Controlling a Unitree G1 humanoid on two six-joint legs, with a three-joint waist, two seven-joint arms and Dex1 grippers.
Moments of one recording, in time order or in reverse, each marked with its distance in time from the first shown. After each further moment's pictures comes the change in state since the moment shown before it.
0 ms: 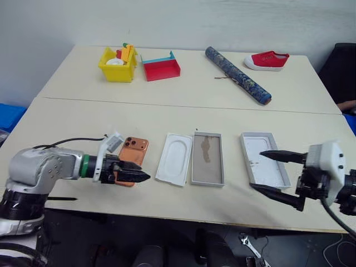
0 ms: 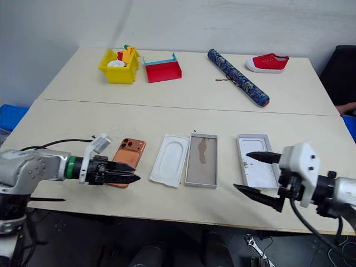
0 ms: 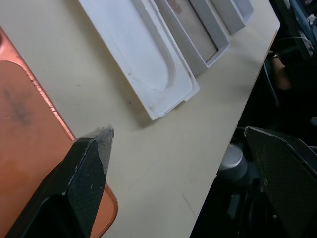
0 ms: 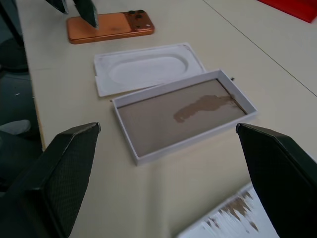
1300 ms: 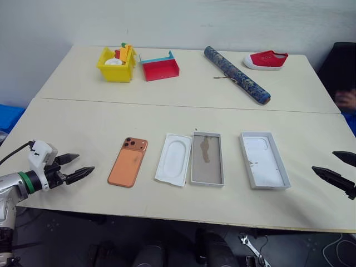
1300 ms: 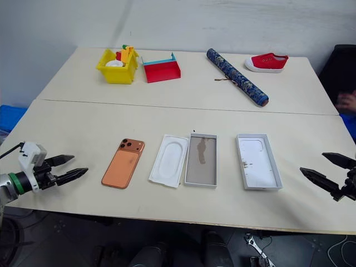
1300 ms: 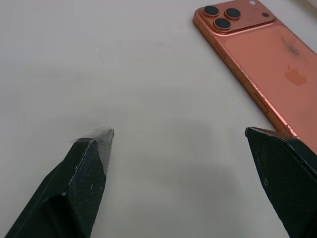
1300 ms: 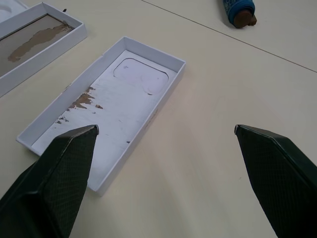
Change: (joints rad) left arm 0.418 0.049 0.374 0.426 0.351 -1.101 -0.085; right arm 0.041 -0.002 -0.242 0.631 -0.162 -0.131 0.081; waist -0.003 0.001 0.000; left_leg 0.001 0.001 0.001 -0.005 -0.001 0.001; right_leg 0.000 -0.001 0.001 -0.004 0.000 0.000
